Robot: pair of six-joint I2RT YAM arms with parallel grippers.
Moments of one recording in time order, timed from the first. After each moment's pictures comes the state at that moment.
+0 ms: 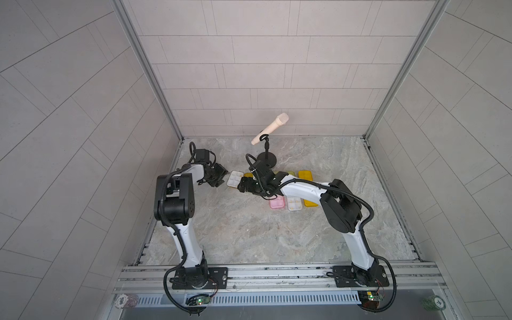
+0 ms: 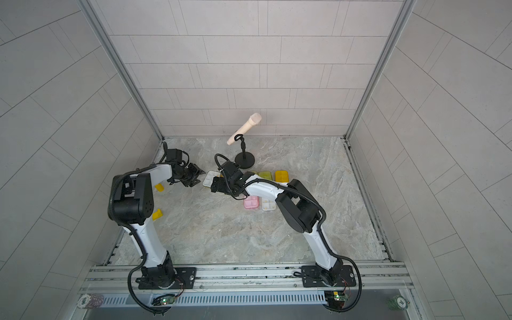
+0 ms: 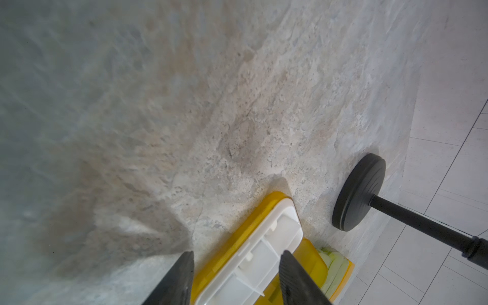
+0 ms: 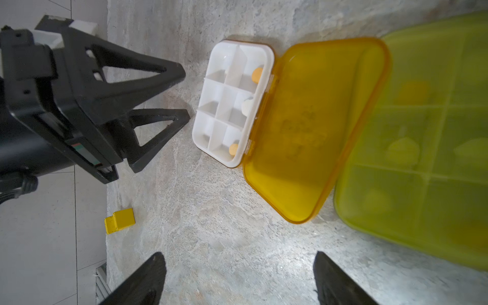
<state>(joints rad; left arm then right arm) 0.08 1.95 1.22 -0.38 0.46 -0.82 0.80 2.15 1.63 -0.29 -0.16 0.91</state>
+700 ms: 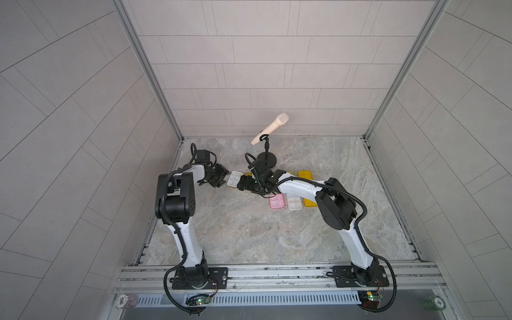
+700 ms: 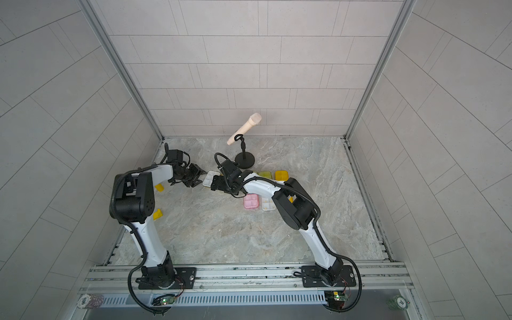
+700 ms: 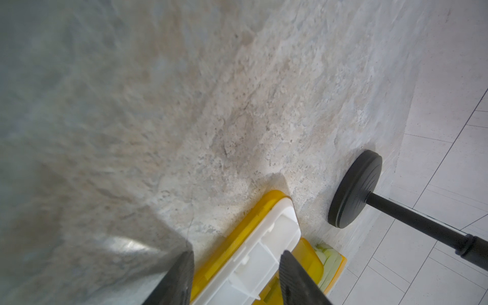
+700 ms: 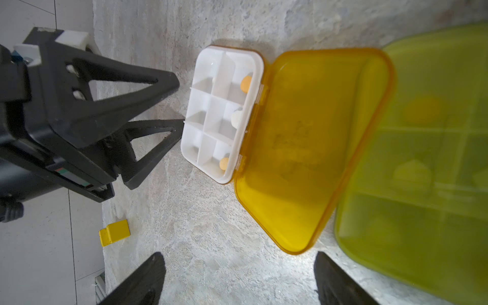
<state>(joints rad) 0.08 1.97 1.22 -0.35 0.50 -0.84 0.79 2.22 1.71 -0.32 -0.18 0.92</state>
